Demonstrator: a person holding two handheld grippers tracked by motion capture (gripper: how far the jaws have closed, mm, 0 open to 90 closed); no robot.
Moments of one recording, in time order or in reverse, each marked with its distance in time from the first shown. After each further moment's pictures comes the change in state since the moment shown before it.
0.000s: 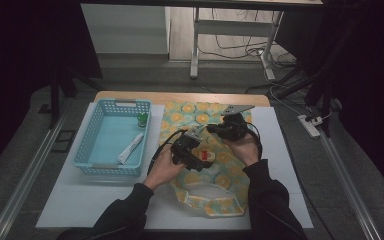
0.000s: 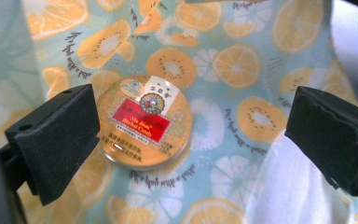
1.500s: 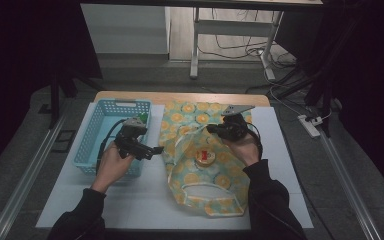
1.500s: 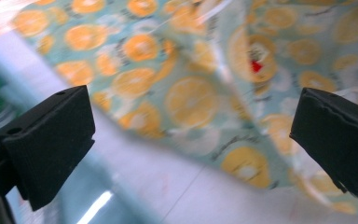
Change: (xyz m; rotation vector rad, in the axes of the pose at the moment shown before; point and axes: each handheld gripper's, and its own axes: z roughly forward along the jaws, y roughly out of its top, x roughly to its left) left arm 0.043 -0.063 -0.136 -0.049 0.258 -0.143; right arm 0.001 0.000 -0.001 -0.001 0.001 -0.005
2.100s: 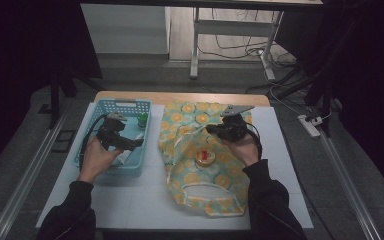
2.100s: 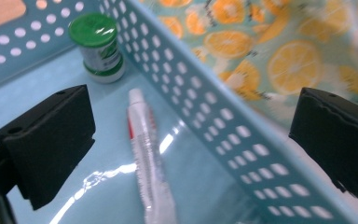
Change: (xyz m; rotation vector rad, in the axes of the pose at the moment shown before) left arm 0.057 -0.021 -0.008 0.092 0.128 -0.069; right arm 0.002 0.000 0.000 -0.001 0.009 -0.013
